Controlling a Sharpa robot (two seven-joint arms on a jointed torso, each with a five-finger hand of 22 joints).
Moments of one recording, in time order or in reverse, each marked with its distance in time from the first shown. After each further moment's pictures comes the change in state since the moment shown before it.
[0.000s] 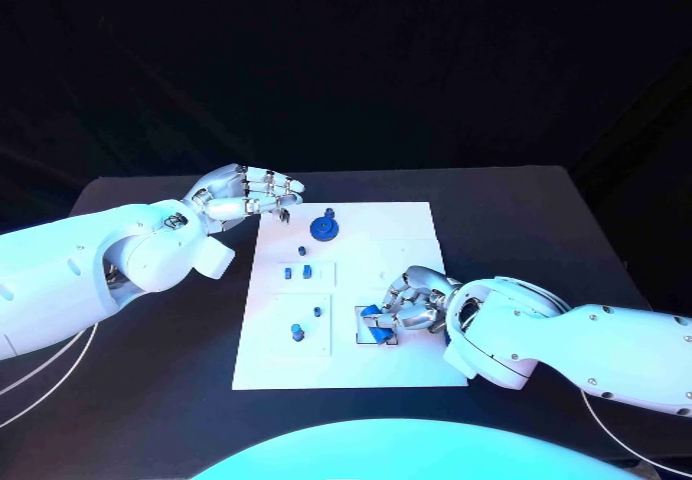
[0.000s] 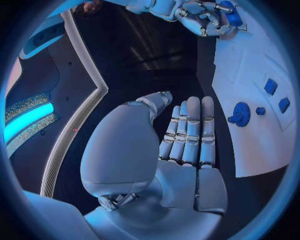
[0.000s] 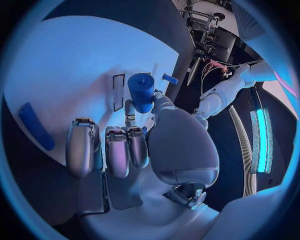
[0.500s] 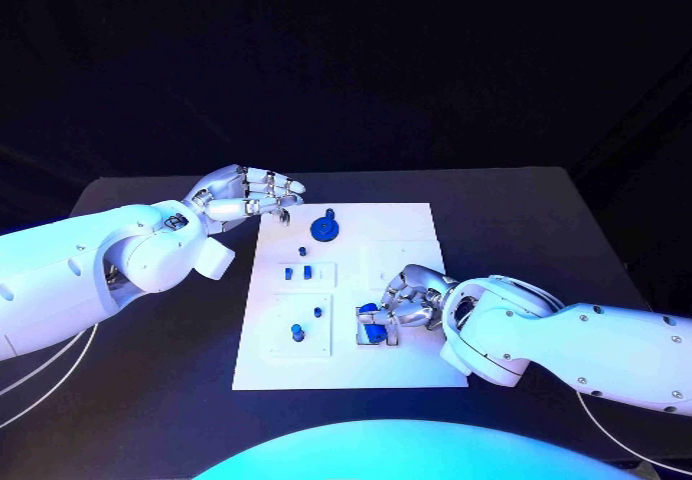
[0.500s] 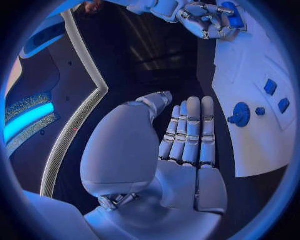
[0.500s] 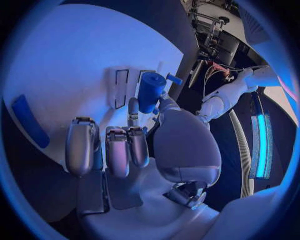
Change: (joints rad) left arm 0.000 -0.002 0.000 0.001 0.000 0.004 0.000; left_hand 0.000 0.000 0.000 0.000 0.000 0.000 0.000 0.000 0.000 0.000 0.000 0.000 -0.001 -0.007 0.000 0.000 0.000 0.000 0.000 0.000 0.000 -0.002; right arm -0.001 0.022 0.000 -0.028 -0.044 0.006 -0.010; right_hand -0.105 -0.039 -0.012 0.003 -0.202 0.047 -0.048 0.027 0.028 0.000 0.000 -0.016 0.001 0.000 0.000 0.000 0.000 0.000 0.000 0.000 -0.028 0.000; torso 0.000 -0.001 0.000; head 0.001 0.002
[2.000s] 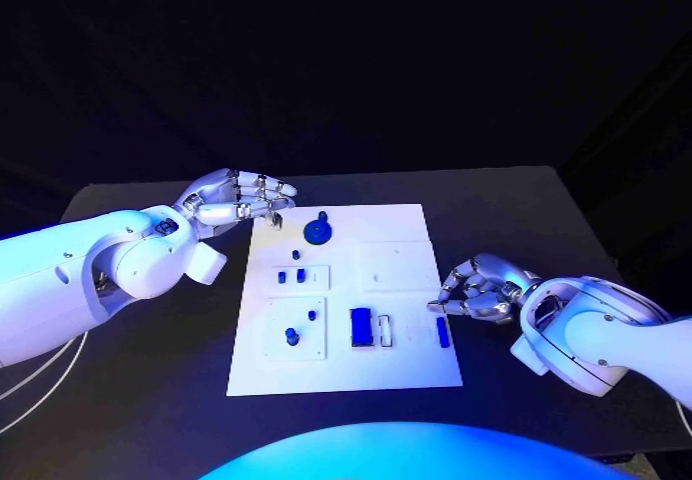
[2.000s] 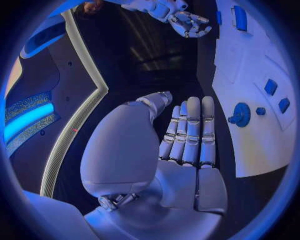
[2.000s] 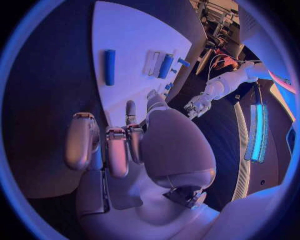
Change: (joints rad) left arm 0.000 -0.005 0.000 0.000 0.001 0.001 0.001; left_hand 0.000 0.000 0.000 0.000 0.000 -0.004 0.003 0.000 0.000 0.000 0.000 0.005 0.000 0.000 0.000 0.000 0.000 0.000 0.004 0.004 -0.008 -0.002; right arm 0.008 -0.335 0.002 0.126 -0.001 -0.067 0.110; right_hand 0.196 0.025 -0.063 -0.010 0.093 -0.106 0.042 -0.033 -0.026 0.001 0.027 -0.058 -0.001 -0.002 0.017 -0.010 0.000 0.000 0.000 0.011 -0.083 0.000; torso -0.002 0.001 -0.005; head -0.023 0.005
